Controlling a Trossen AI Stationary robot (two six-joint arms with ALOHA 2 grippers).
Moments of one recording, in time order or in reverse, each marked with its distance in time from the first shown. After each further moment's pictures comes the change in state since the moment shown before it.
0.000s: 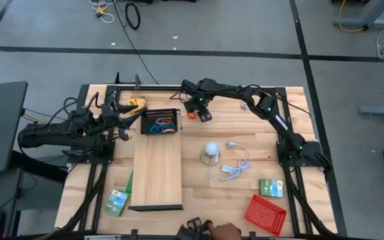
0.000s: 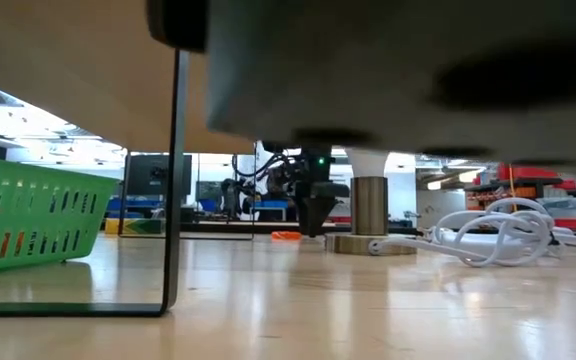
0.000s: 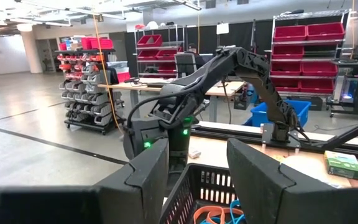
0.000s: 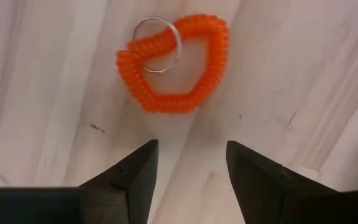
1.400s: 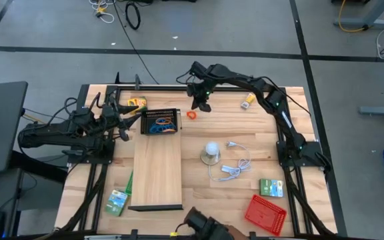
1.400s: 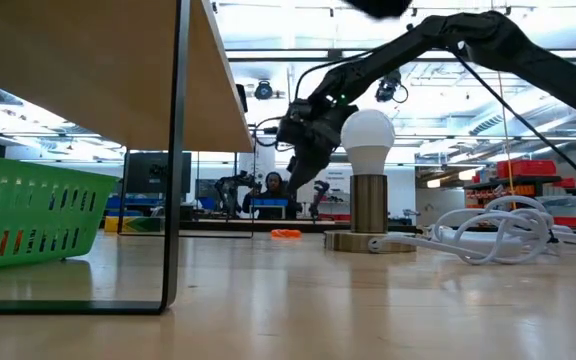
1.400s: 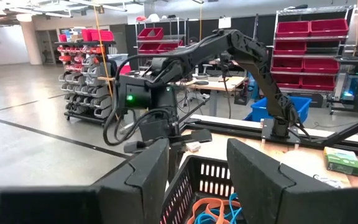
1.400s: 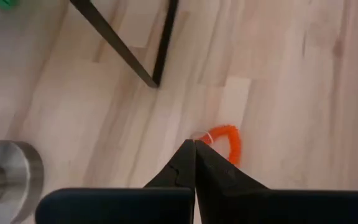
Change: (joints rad) left arm 0.000 0.000 0.000 -0.030 -0.008 -0.031; right arm -0.126 -0.090 0.002 0.029 -0.633 0.130
